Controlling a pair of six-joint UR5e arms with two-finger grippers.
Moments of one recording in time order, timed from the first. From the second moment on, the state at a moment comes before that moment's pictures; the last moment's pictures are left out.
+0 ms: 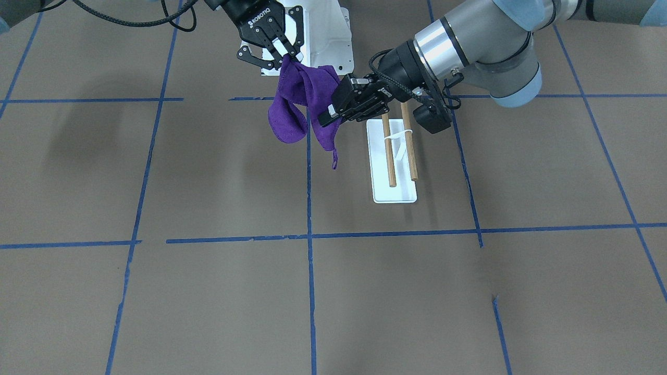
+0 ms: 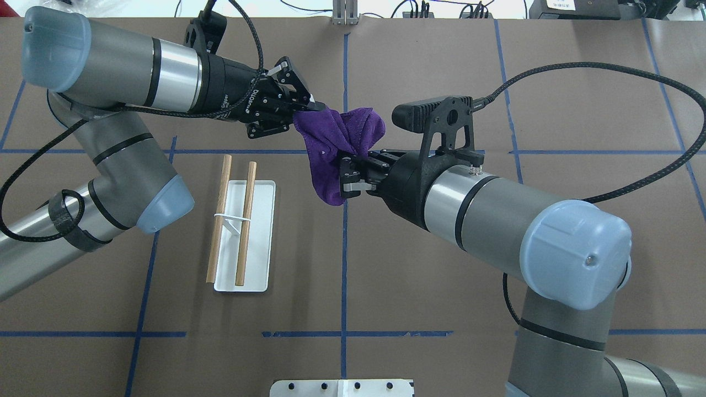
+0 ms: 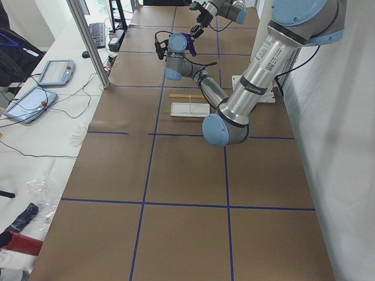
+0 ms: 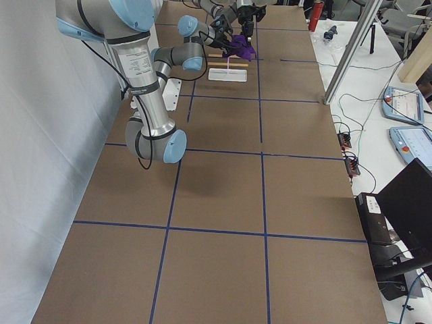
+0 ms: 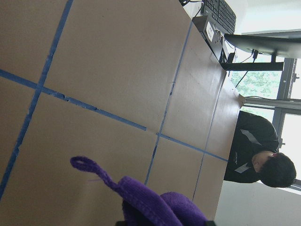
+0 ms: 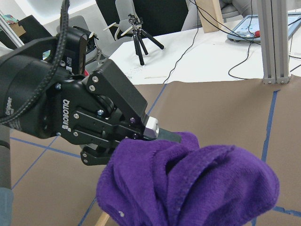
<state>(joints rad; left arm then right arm) -0.79 -2.19 -1.66 -2.62 -2.17 -1.97 0.38 -1.09 2.13 -1.07 1.33 1.02</state>
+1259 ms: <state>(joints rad) -0.79 -2.18 -1.68 -2.62 -2.17 -1.97 0.37 -1.09 2.16 -1.07 1.33 1.02</state>
